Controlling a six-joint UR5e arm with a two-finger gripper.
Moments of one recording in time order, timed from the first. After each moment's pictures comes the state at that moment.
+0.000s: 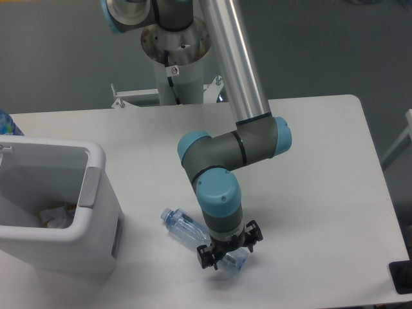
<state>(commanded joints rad) 2.32 -2.26 -1.45 -0.81 1.68 -0.09</state>
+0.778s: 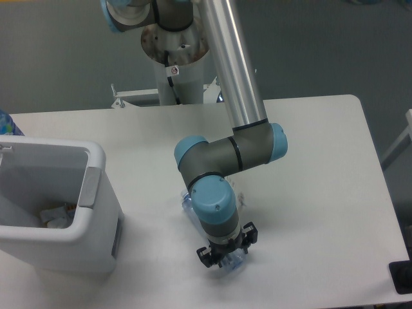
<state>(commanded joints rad) 2.32 -2.27 -1.44 -0.83 1.70 -0.09</state>
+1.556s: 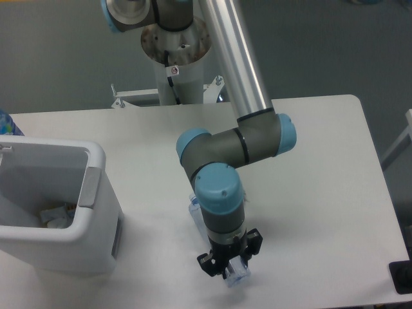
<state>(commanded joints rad) 2.35 -2.18 -1.31 -0.83 1.48 -0.09</state>
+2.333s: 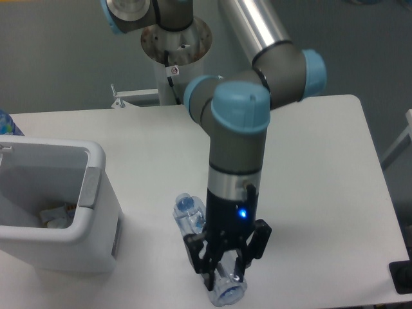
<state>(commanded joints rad) 2.35 -2.02 -1.16 -0.81 1.16 -0.04</state>
